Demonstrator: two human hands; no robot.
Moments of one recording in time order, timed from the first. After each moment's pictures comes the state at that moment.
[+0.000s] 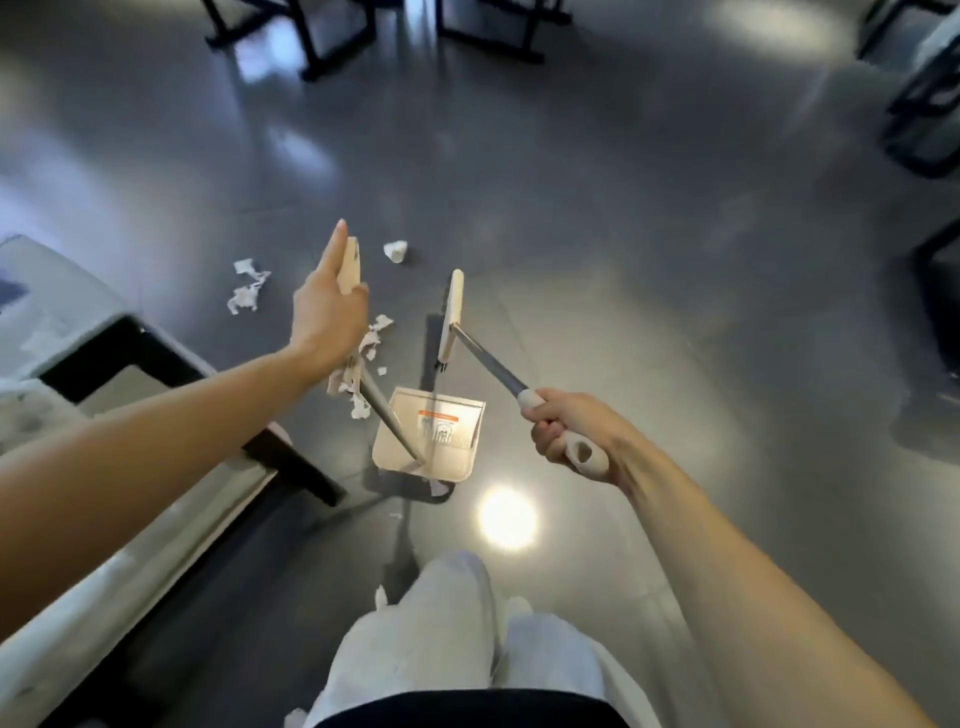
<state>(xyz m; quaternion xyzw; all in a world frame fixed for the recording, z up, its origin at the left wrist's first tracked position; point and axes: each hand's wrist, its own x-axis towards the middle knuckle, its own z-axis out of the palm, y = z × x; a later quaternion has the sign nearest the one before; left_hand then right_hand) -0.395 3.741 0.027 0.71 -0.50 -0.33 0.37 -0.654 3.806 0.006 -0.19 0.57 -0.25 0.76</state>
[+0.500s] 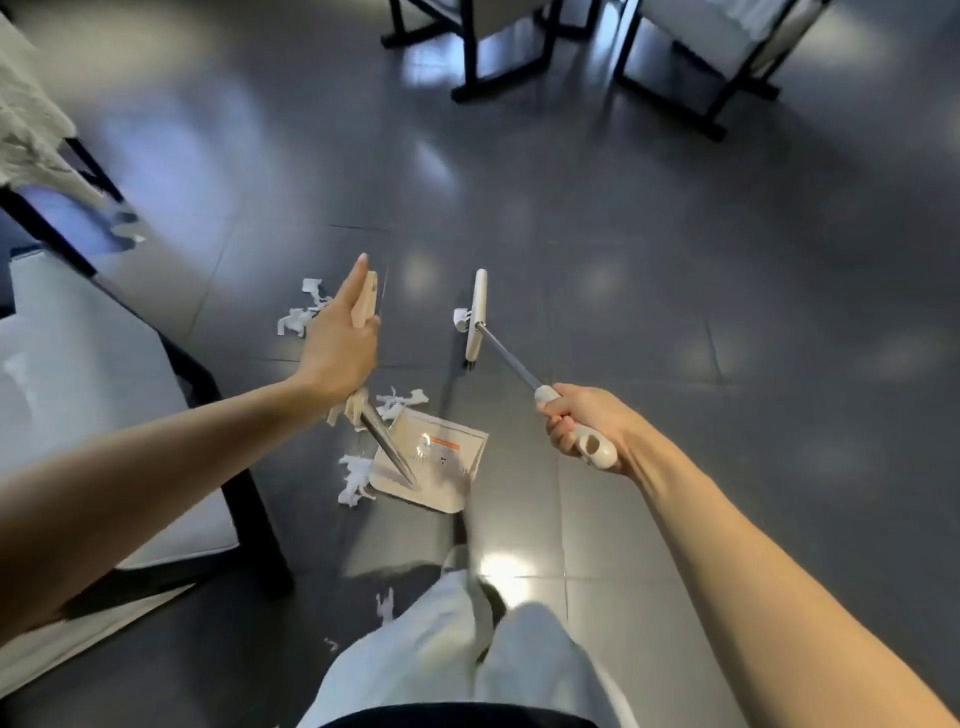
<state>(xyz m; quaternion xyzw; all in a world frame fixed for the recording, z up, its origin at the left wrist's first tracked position) -0.393 3.408 -0.016 0.79 -0.36 -0.28 0.40 -0.648 3.331 -0.034 -0.31 0.55 -0.09 0.77</state>
